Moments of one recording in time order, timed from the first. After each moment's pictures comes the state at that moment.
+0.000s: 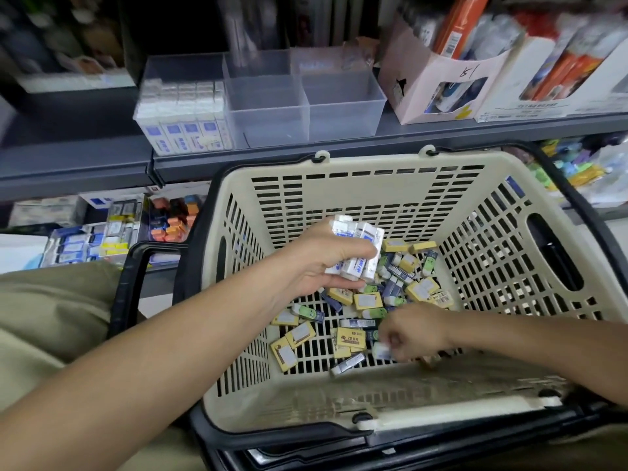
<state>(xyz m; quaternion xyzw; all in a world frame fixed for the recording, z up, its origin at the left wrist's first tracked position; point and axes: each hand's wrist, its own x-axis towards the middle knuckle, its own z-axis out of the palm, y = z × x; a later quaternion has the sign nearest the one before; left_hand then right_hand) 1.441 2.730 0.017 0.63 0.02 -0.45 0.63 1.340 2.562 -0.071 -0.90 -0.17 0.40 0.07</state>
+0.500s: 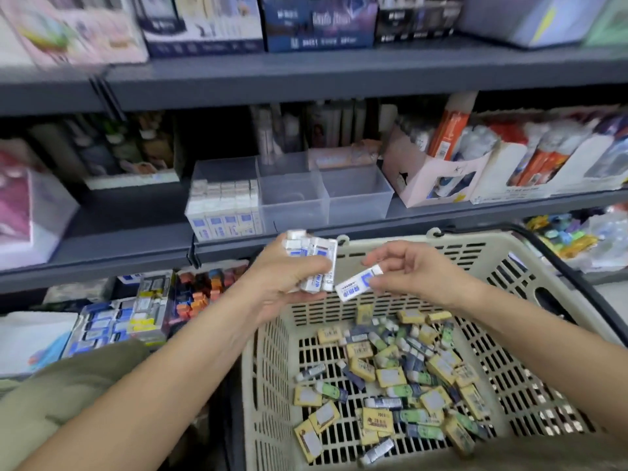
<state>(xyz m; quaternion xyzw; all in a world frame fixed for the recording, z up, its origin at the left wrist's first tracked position) 1.495 2.789 0.074 0.66 -0.02 -0.30 0.69 1.423 2.590 0.072 -0.81 0.03 0.08 0.58</state>
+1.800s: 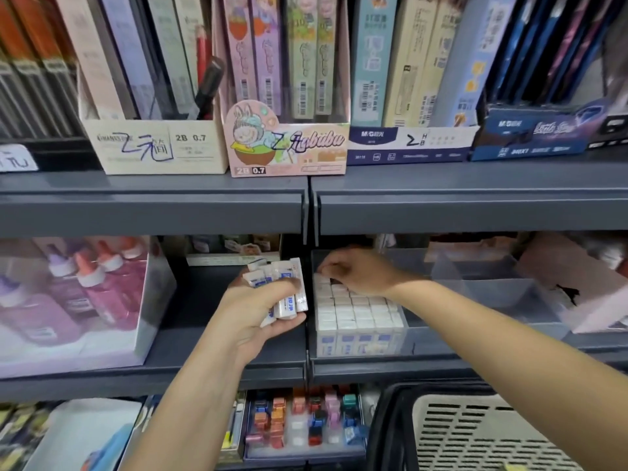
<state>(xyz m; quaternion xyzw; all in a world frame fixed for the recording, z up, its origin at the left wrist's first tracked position) 1.666 2.950 0.085 0.56 0.10 -0.12 0.81 1.701 2.763 0.088 -0.96 -0.11 0.06 0.25</state>
